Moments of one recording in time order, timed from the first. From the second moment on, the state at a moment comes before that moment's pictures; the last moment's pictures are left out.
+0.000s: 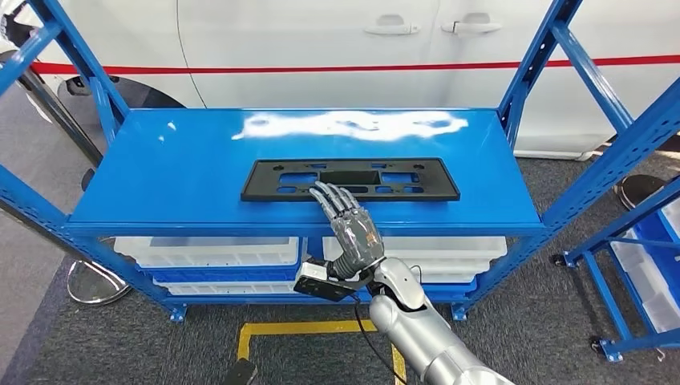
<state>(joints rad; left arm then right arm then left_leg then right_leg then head) -0.18 -0.22 0.70 -0.20 -1.12 0.02 -0.33 -0.51 0.18 0.50 -0.91 0.83 -0.55 -0.33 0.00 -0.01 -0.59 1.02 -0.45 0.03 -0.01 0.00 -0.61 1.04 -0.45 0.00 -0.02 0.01</state>
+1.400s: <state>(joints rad) -0.18 -0.23 0.69 -0.20 -1.10 0.03 -0.33 -0.60 0.19 0.33 -0.76 0.98 -0.70 -0.18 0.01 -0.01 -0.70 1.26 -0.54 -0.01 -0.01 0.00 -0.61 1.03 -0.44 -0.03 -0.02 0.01</state>
